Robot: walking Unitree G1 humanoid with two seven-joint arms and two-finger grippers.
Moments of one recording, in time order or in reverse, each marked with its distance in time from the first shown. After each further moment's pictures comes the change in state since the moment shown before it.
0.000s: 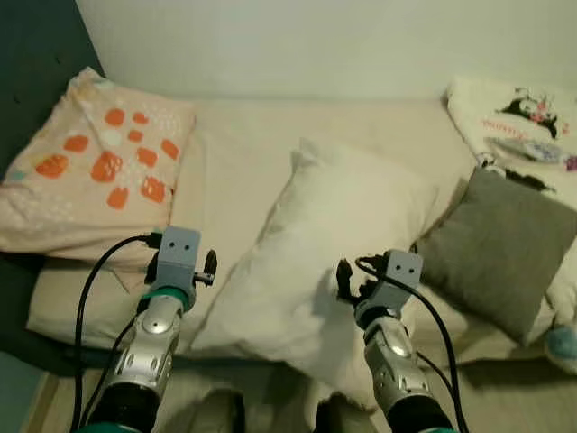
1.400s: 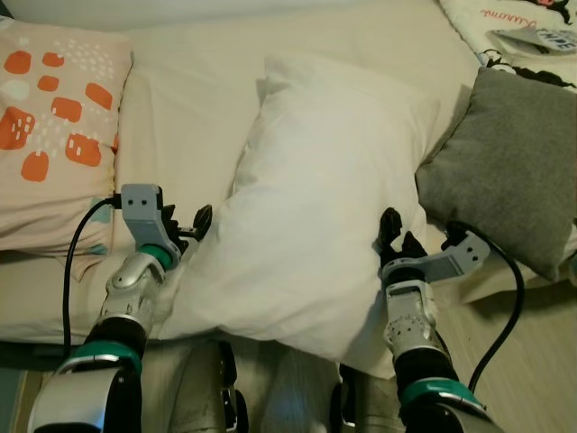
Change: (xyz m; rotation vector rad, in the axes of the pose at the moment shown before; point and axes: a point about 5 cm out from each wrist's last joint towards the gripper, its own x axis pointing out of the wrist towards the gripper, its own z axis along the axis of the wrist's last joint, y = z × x) left arm 0.045 0.032 0.052 -0.404 -0.186 -0.279; right arm 0.031 -0.025 0.065 0.655 -0.293 -0.039
